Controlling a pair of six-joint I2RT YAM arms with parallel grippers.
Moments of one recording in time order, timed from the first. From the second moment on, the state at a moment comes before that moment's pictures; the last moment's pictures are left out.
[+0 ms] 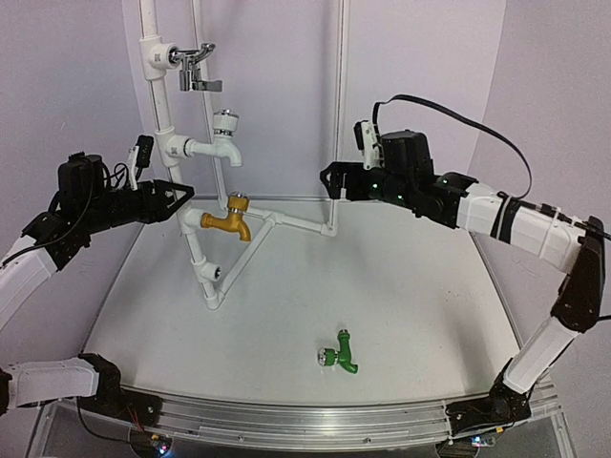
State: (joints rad) left arm -0.35 0.94 0.99 -0.26 0.45 -0.32; right arm 0.77 1.62 1.47 -0.18 0.14 0.31
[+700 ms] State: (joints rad) left arm -0.35 1.03 1.01 -0.29 0.45 -0.30; right arm 0.52 2.22 1.86 -0.15 0.13 0.09
